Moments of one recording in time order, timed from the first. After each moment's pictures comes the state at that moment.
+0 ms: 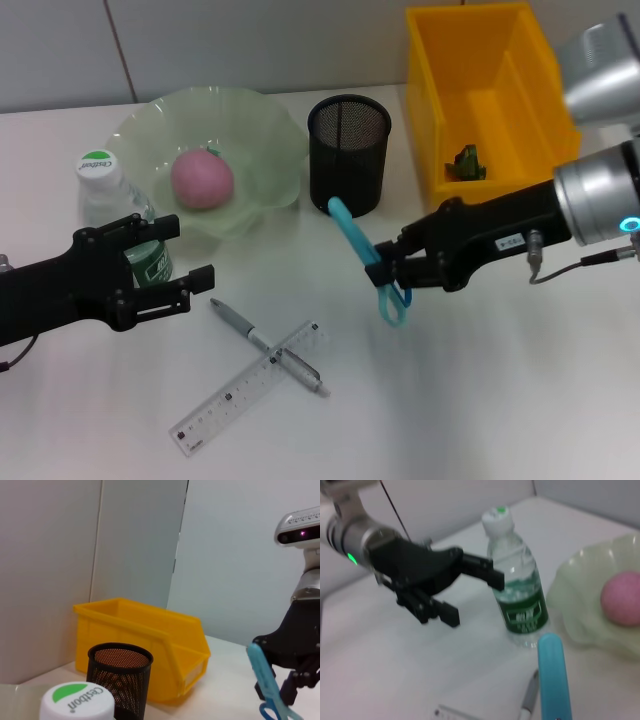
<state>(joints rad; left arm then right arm) -0.41 -2.07 0.79 0.66 1.79 1.58 -1.23 0.57 2.08 -1.01 -1.00 -2.08 -1.59 1.85</state>
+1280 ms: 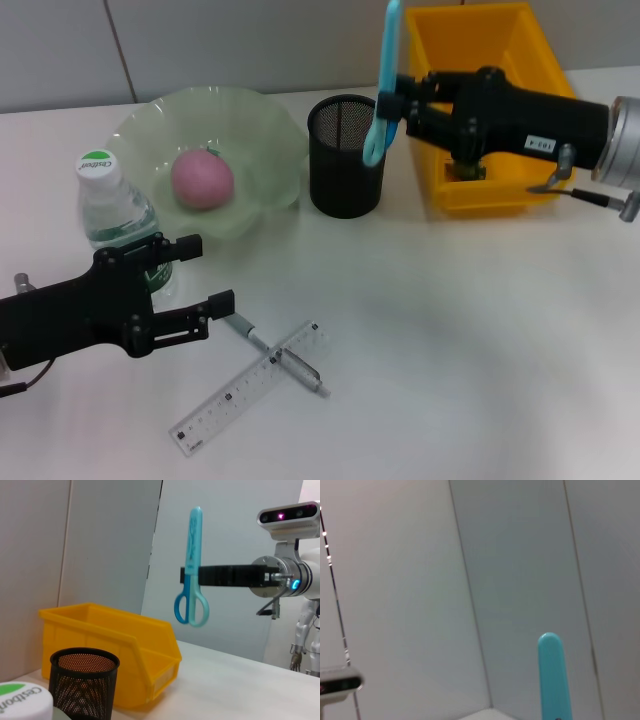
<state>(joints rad) -0.41 -2.07 0.80 0.60 1.78 1.63 -1.17 0.52 2.08 -0.85 -0.76 -1.57 -1.50 1.40</state>
